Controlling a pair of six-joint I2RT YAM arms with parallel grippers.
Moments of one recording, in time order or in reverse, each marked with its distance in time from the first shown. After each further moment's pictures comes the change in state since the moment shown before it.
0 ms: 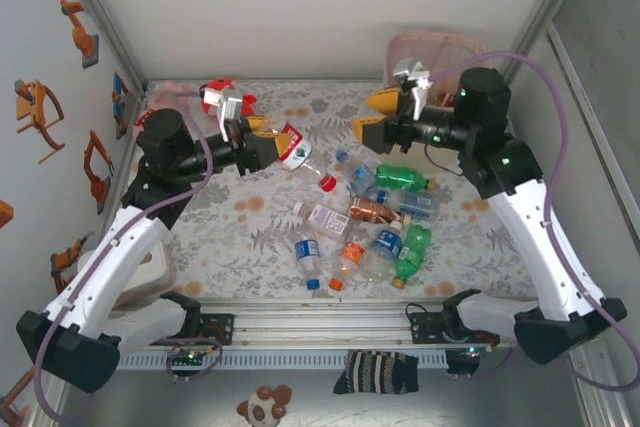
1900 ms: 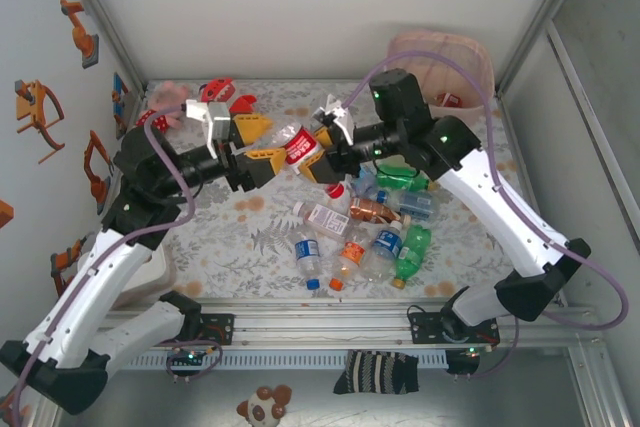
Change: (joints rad) left arm -0.068 -0.166 -0.007 -0.054 -0.174 0.185; right arm 0.233 0.243 0.220 -0.299 0.015 -0.180
